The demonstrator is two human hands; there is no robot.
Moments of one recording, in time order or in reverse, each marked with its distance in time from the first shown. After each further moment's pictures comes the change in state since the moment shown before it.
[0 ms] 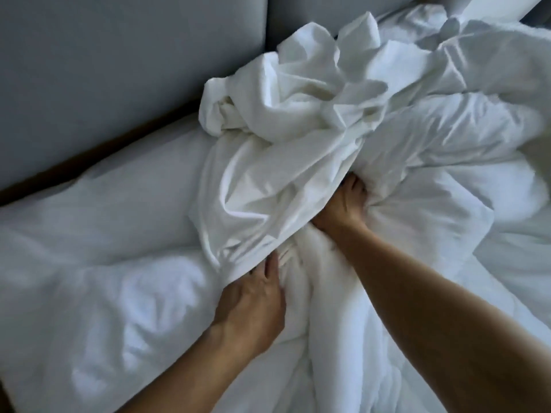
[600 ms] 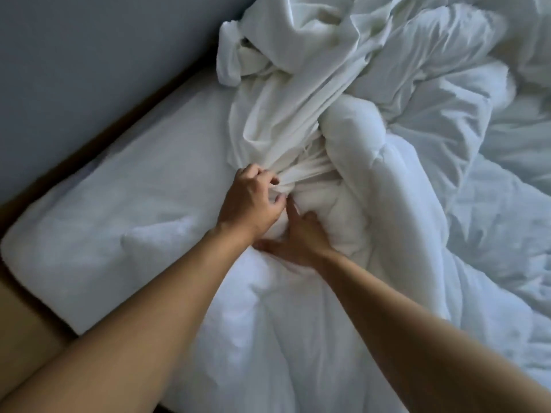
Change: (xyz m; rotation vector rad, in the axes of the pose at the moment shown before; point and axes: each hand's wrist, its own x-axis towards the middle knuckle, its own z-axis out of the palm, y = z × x) left_hand 0.019 -0.146 -0.006 -0.506 0.302 0.257; right_hand -0.200 -0.142 0.088 0.414 -0.287 0.088
